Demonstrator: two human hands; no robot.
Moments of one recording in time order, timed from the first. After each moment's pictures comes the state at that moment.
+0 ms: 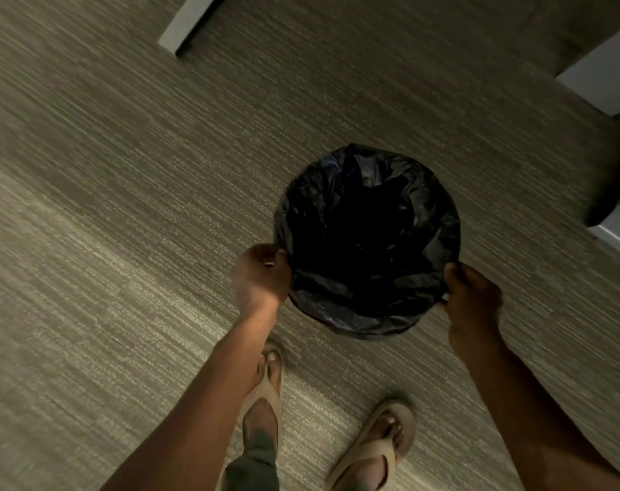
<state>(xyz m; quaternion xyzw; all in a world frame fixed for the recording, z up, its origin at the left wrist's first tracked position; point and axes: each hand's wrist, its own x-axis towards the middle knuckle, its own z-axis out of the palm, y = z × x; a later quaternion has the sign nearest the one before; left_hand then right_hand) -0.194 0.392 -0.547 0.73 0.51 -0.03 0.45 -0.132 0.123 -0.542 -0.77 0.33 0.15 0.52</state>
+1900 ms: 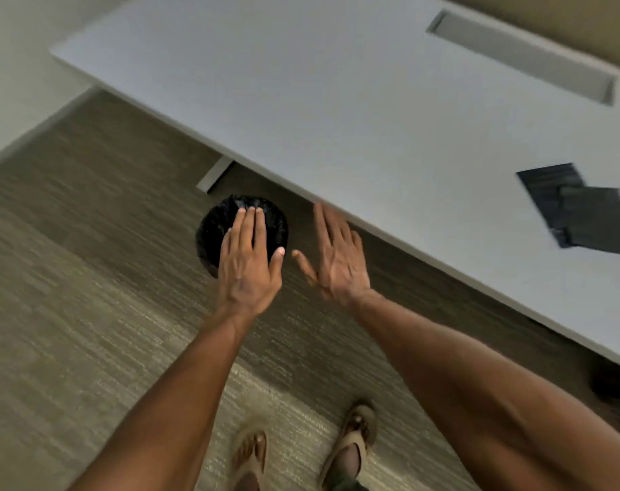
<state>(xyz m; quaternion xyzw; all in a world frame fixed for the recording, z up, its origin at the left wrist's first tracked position) -0.241 0.413 -0.184 0.98 0.12 0.09 0.12 -0.178 0.248 -0.176 -0.96 -0.22 0.06 0.15</state>
